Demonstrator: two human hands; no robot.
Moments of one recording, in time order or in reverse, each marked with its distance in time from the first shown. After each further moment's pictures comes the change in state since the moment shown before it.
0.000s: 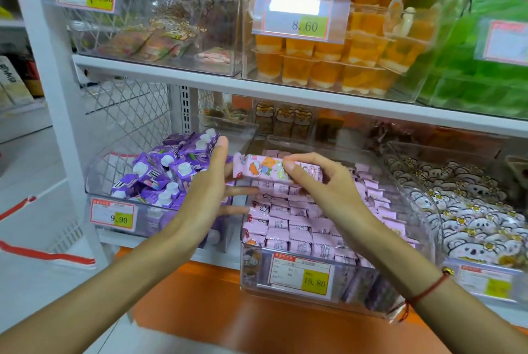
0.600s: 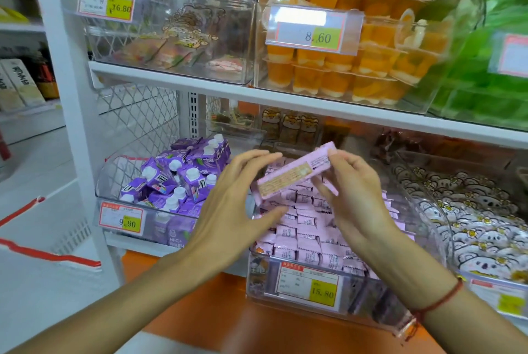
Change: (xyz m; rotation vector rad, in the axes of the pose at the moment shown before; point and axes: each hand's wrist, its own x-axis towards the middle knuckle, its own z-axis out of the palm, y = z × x) left_hand -0.004 -0.023 -0.002 0.708 0.025 0.762; right_hand 0.007 -0.019 0.007 0.493 0.352 0.183
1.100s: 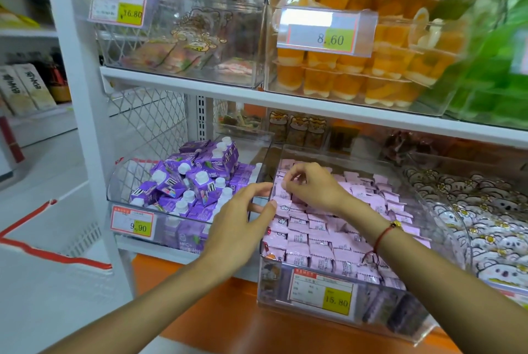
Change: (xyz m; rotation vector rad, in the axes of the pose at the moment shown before) left_hand -0.009 -0.016 0.012 -0.164 -0.087 -0.498; right_hand 0.079 0.051 0.010 -1.154 -0.506 -0.208
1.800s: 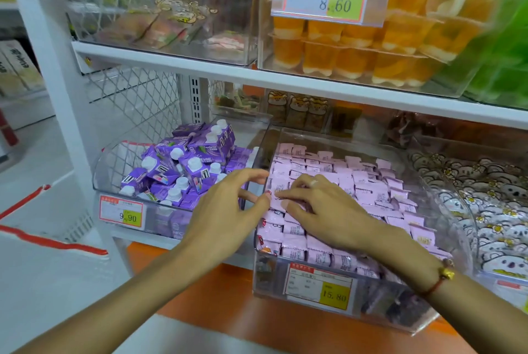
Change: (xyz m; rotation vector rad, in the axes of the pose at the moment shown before) left_hand 0.006 0.003 -0.010 0.136 0.010 0.020; right_hand -0.053 0.011 0.001 -0.433 -0.140 -0.208
